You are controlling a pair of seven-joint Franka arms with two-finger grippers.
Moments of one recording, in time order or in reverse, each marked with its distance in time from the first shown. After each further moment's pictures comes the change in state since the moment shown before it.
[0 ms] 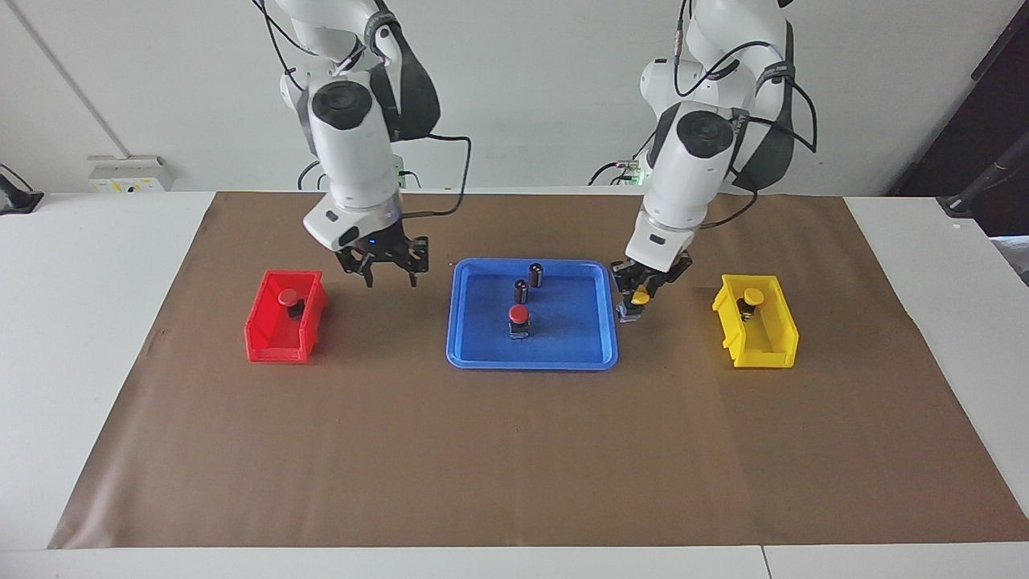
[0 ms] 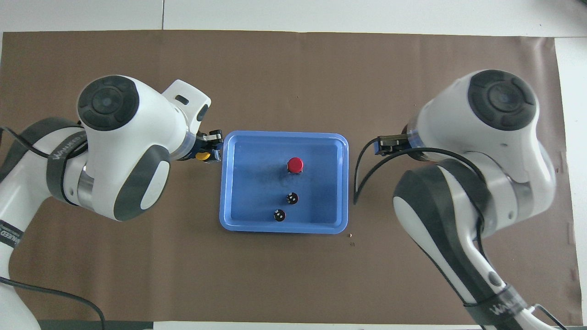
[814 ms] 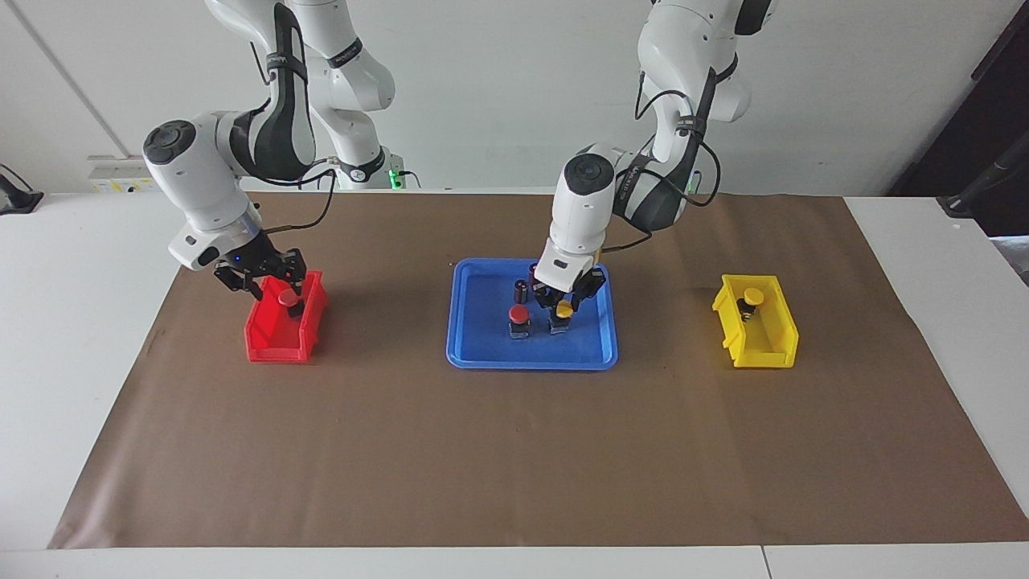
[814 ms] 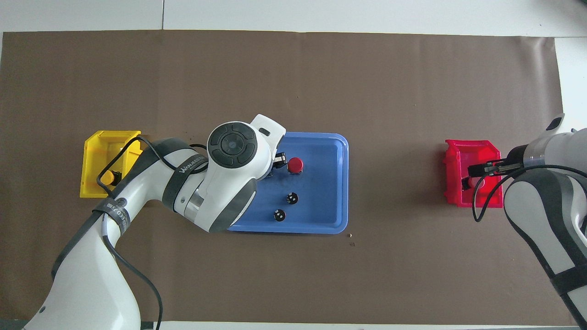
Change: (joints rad) left arm -0.119 0.160 0.003 0.003 0.015 0.161 -0.128; right arm -0.288 0.034 -0.005 -0.220 0.061 0.275 -0.382
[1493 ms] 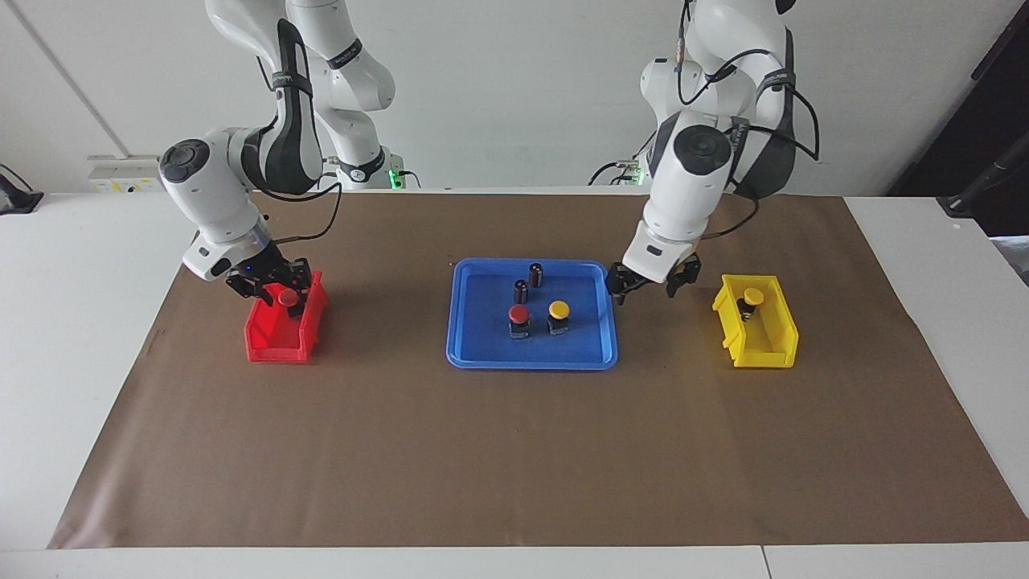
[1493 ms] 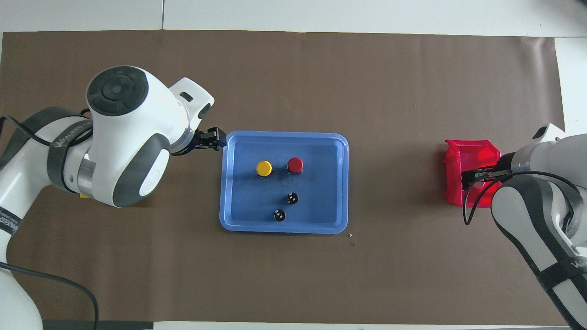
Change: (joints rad) left arm 0.253 -0.138 0.035 0.057 0.008 -0.265 0.432; right arm -0.004 0.008 0.002 -0.067 0.000 0.058 -0.001
